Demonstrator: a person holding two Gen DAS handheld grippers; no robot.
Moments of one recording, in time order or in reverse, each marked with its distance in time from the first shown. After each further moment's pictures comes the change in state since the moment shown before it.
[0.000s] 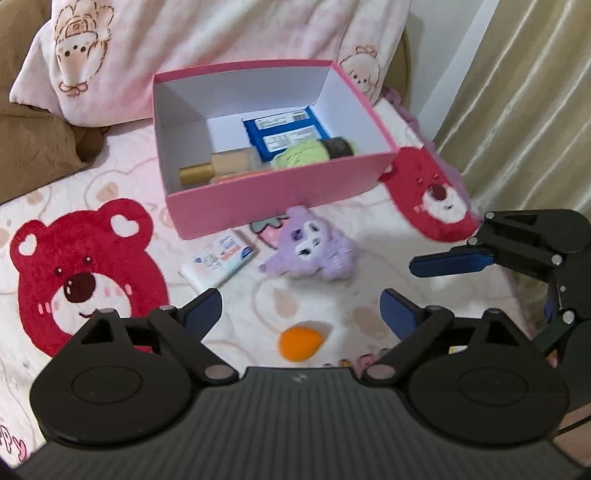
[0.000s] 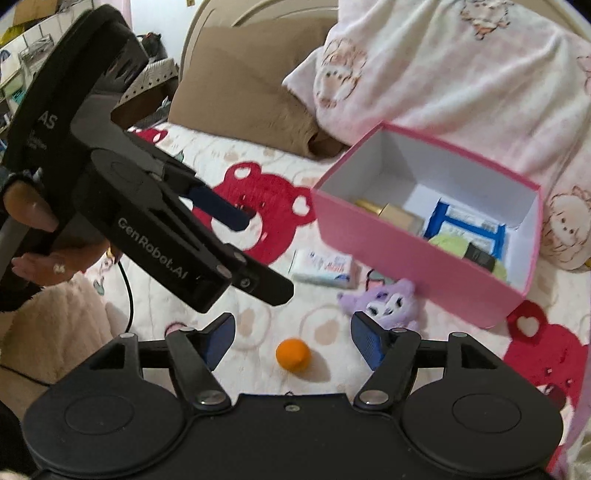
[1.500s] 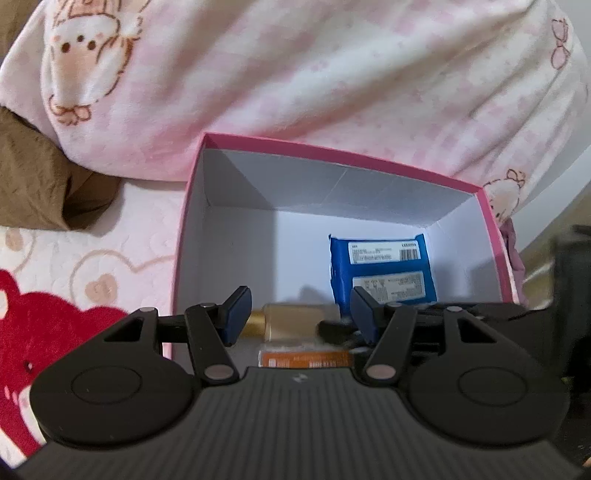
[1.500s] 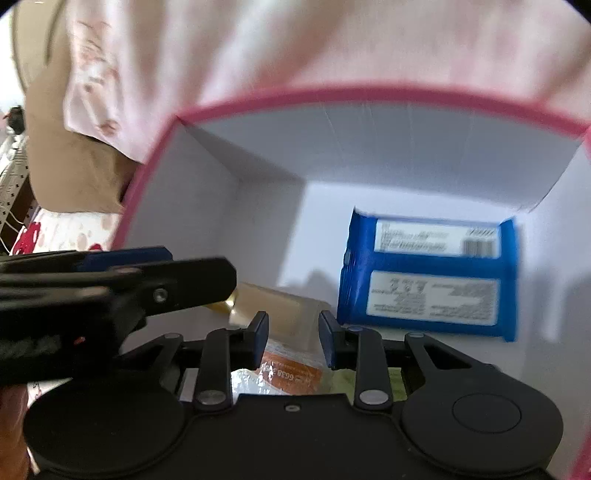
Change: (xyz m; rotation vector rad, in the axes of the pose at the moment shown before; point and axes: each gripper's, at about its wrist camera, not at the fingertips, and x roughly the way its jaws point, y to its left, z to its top) left arm 0.120 0.080 0.158 -0.333 -0.065 0.094; right arm 0.166 -0.187 0.118 0.402 0.082 -0.037
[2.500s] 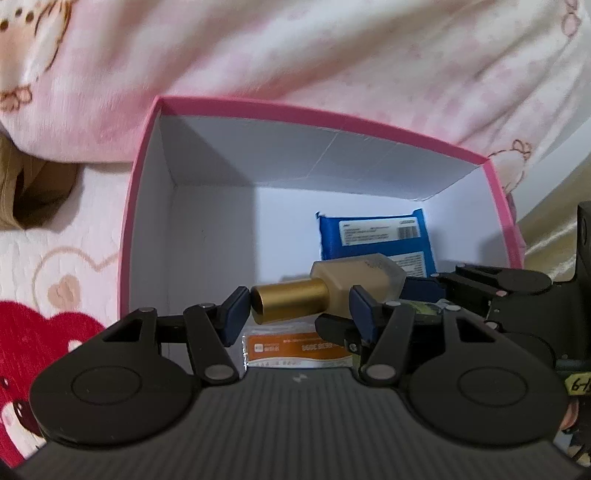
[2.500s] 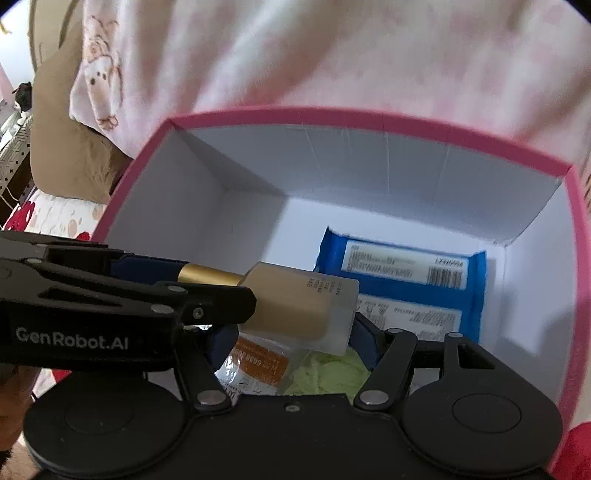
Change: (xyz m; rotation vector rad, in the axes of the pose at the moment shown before) left arm 0.047 -0.003 0.005 0.023 0.096 -0.042; right arm 0.014 -0.019 0.005 -0.069 0.044 -0.029
